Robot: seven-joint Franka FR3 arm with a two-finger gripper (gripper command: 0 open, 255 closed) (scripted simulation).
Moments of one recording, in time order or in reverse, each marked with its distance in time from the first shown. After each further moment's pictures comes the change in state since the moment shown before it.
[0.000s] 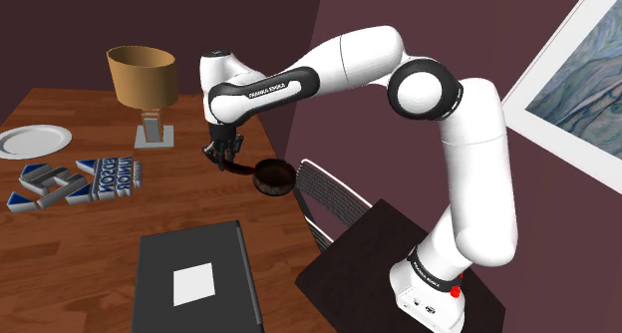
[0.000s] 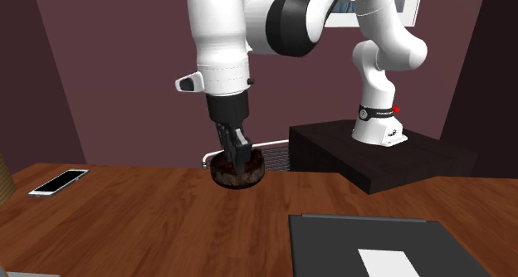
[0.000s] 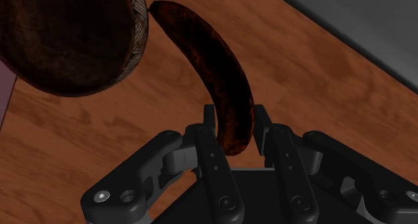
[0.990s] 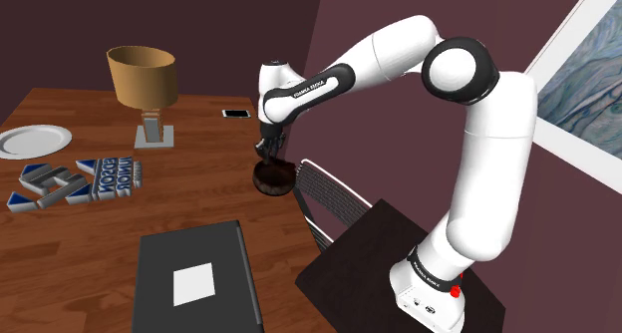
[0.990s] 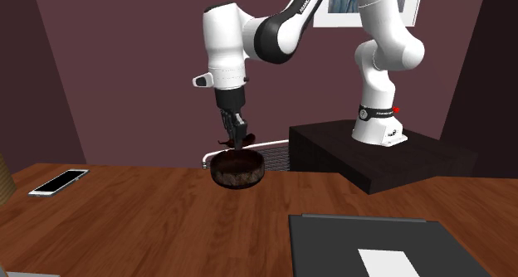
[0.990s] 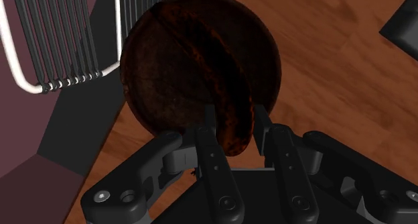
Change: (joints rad) arm -0.206 -0.206 -0.041 -0.381 0.023 0.188 -0.210
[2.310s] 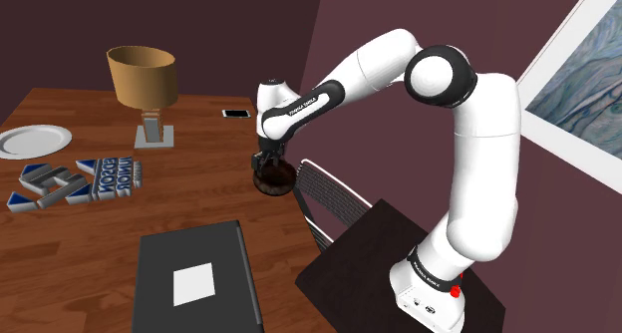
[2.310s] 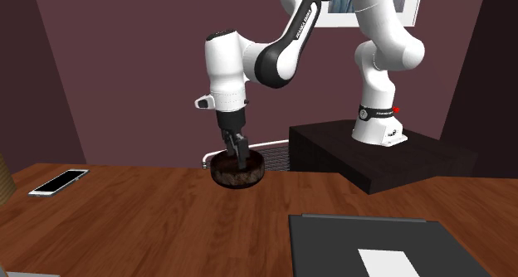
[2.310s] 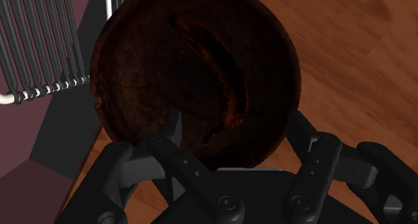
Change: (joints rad) arm 0.010 0.100 -0.017 -0.005 -0.027 0.103 0.018
